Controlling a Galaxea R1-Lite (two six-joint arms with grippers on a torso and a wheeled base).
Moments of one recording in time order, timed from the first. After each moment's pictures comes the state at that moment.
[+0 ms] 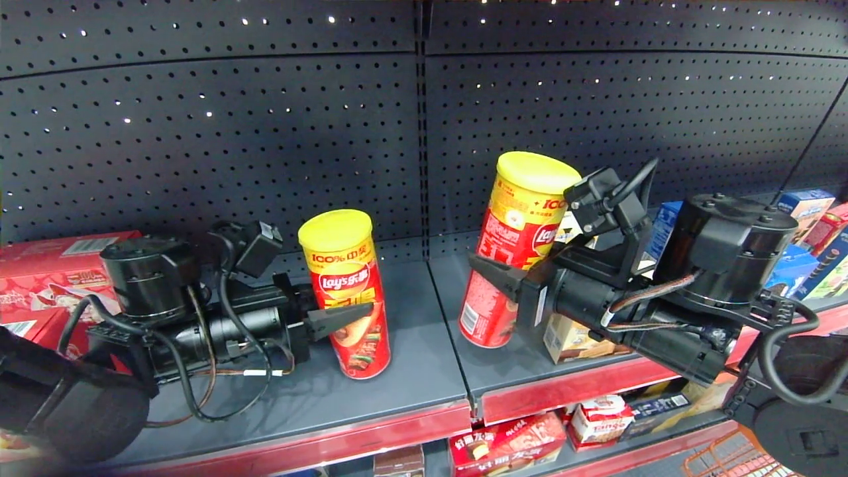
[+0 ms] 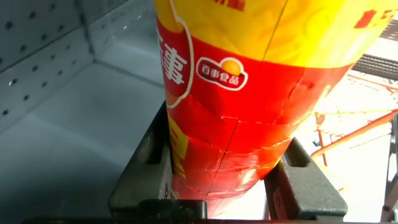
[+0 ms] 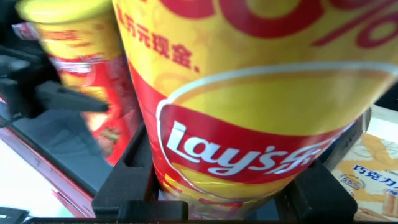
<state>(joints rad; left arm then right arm) -0.21 1.79 -0.57 -1.10 -0.81 0.01 0.72 1.71 -0.80 -0.97 0.06 -0.06</state>
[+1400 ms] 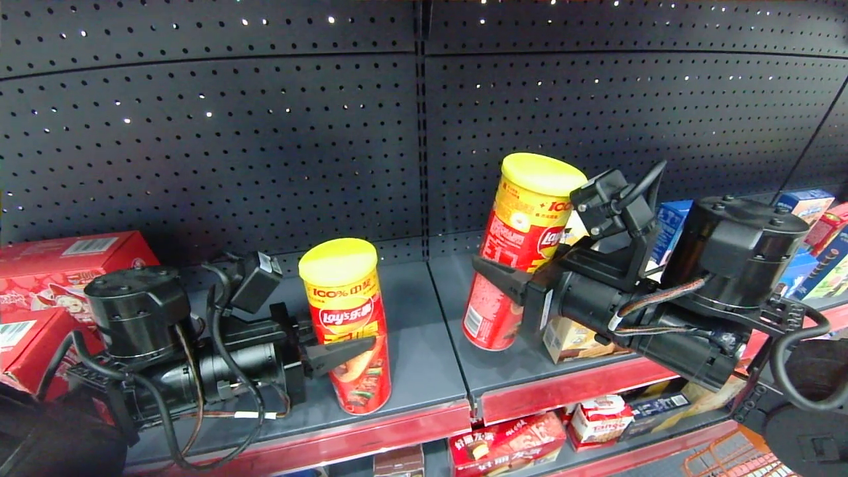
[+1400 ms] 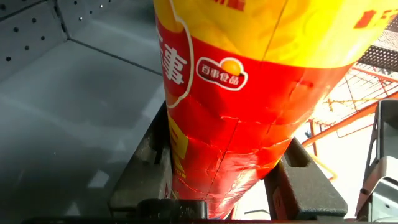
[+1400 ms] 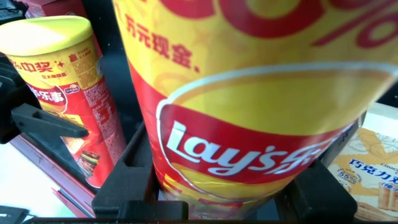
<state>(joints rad) -0.26 1.74 -0.43 -1.14 -0.76 0.02 0.73 1.69 -0.78 -0.97 0.06 -0.06</state>
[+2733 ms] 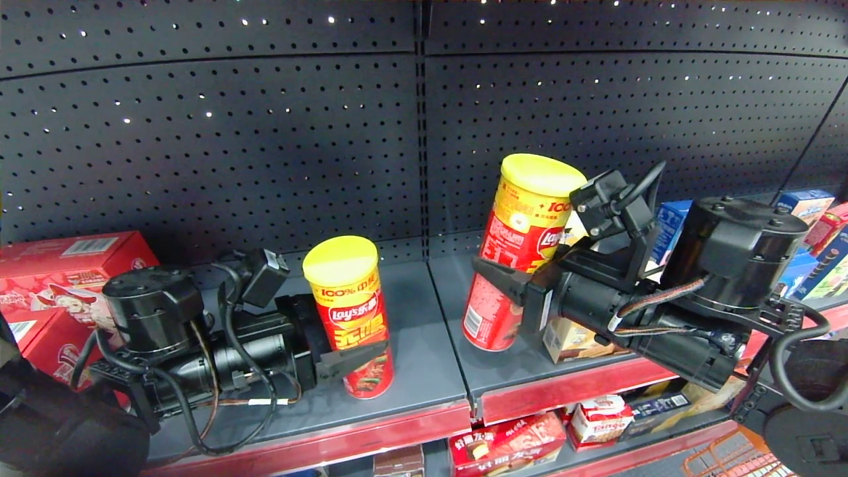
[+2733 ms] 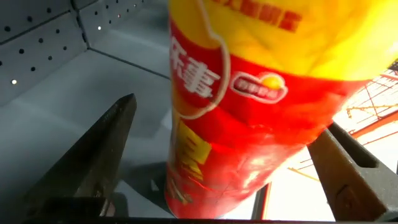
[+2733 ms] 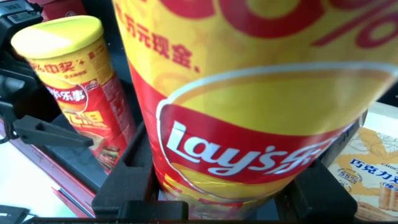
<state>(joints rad) -0.24 1.82 -0.44 -1.24 -0.74 0.03 0.73 1.69 -0.78 -0.97 0.06 -0.06</state>
